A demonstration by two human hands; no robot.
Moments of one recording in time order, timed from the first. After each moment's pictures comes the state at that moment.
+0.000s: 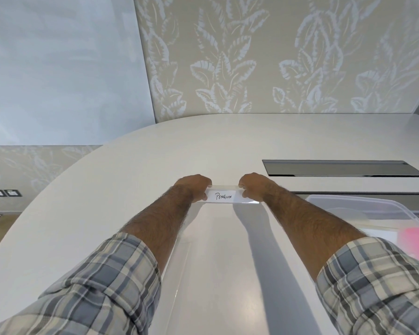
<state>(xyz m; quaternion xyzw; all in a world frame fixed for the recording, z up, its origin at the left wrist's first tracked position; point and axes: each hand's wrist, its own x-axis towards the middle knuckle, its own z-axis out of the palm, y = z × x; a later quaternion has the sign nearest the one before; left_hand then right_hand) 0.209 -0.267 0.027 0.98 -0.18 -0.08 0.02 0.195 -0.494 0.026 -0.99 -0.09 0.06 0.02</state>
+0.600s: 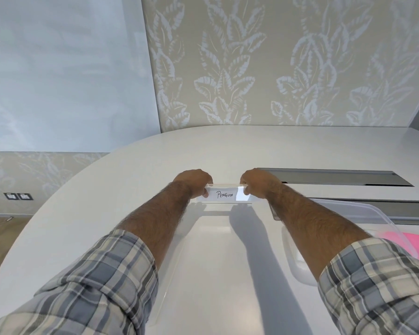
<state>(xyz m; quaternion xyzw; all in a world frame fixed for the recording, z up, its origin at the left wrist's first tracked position) 0.163 -0.281 0.083 0.98 -0.17 -0.03 0.02 0.156 -0.514 0.077 -0.99 -0.11 0.01 -0.01</state>
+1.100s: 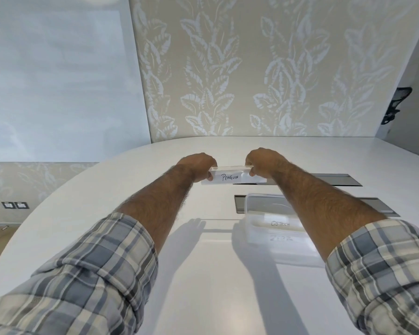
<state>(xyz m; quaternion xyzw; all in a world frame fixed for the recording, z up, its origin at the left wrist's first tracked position) 0.065 -0.387 0.181 0.98 -0.20 0.04 0.02 0.053 -0.617 0.188 -0.99 -0.08 -0.07 -0.02</state>
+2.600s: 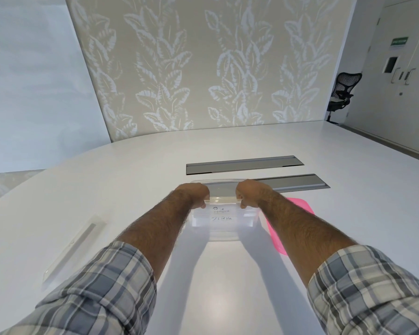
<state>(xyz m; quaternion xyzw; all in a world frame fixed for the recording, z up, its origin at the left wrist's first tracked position) -0.006 -0.554 0.094 0.97 -0.24 -0.08 -0.06 -0.041 -0.763 0.087 -1.00 -0.04 0.06 -0.01</state>
